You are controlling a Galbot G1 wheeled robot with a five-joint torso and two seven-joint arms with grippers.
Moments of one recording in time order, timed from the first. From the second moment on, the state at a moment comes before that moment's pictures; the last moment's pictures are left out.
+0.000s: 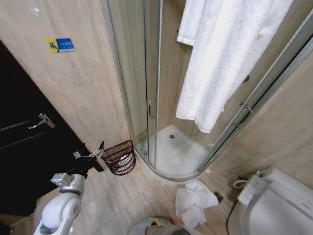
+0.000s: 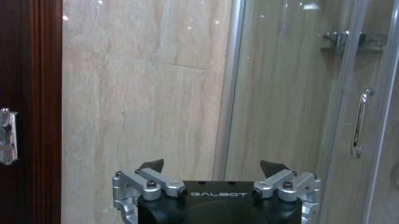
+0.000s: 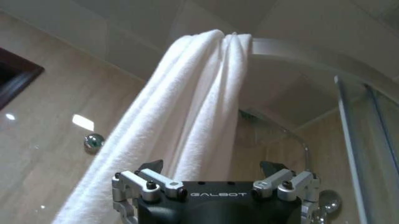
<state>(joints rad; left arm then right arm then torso) 1.62 -1.18 -0.78 -2.20 -0.55 0.08 -0.04 -0.99 0.29 1.27 2.15 1.31 -0.11 0.07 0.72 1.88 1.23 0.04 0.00</state>
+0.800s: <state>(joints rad) 1.62 -1.18 -0.78 -2.20 -0.55 0.08 -0.04 -1.28 0.45 1.46 2.29 1.16 -0.11 0.14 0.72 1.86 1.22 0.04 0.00</state>
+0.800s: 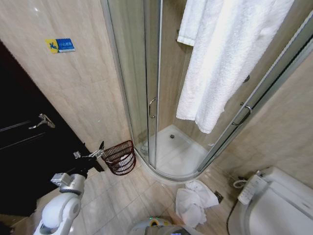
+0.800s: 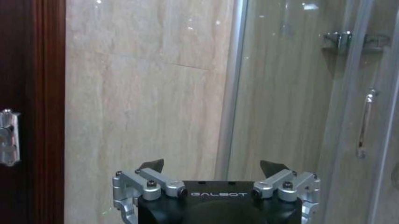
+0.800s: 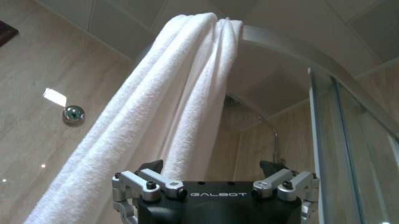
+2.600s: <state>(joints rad) 1.62 -1.18 -0.78 -2.20 -0.55 0.08 -0.04 -1.22 0.15 1.37 2.02 1.32 -0.05 0.03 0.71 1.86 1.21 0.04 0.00</state>
